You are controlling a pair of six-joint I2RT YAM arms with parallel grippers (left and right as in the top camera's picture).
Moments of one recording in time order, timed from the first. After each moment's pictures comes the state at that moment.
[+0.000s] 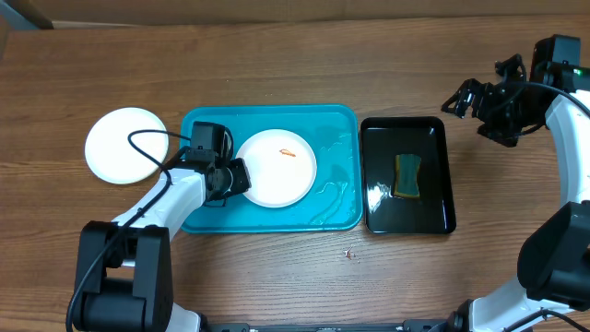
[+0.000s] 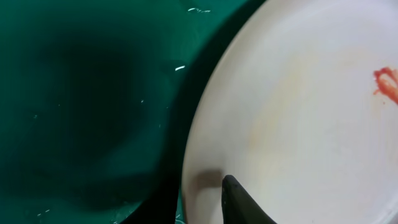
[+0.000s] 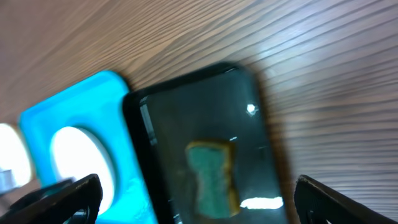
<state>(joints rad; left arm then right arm) -0.12 1.68 0.86 -0.41 0.16 -0.42 -0.24 1.81 1.59 -1.11 -0.48 0.16</state>
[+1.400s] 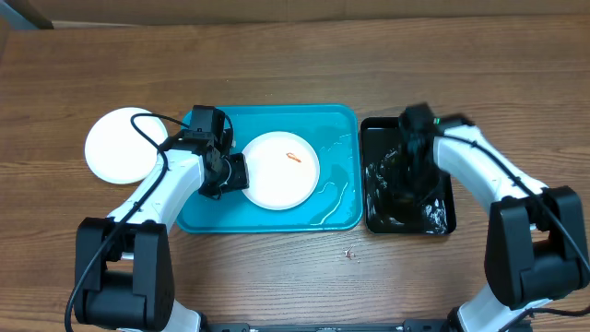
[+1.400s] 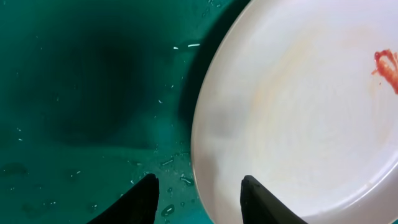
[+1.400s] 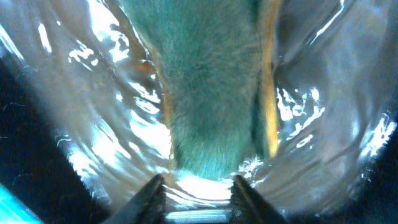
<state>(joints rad) -0.12 1.71 1.03 -0.69 0.16 -0.30 0.22 1.81 1.23 -1.11 -0.10 0.36</state>
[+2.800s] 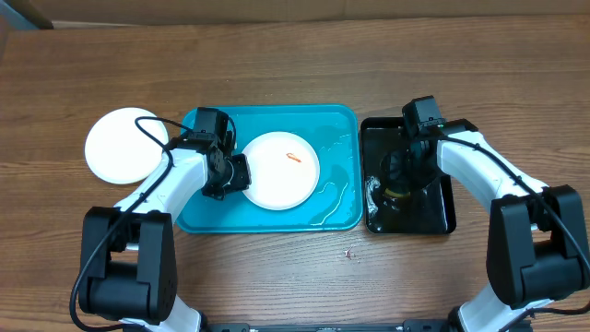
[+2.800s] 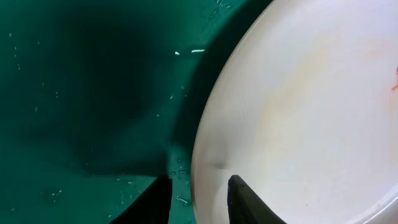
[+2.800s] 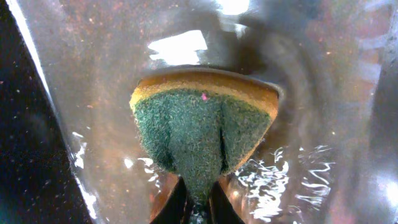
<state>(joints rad) -0.13 1.75 1.02 -0.64 0.16 -0.35 0.20 1.81 1.12 -0.77 -0.09 0.32</state>
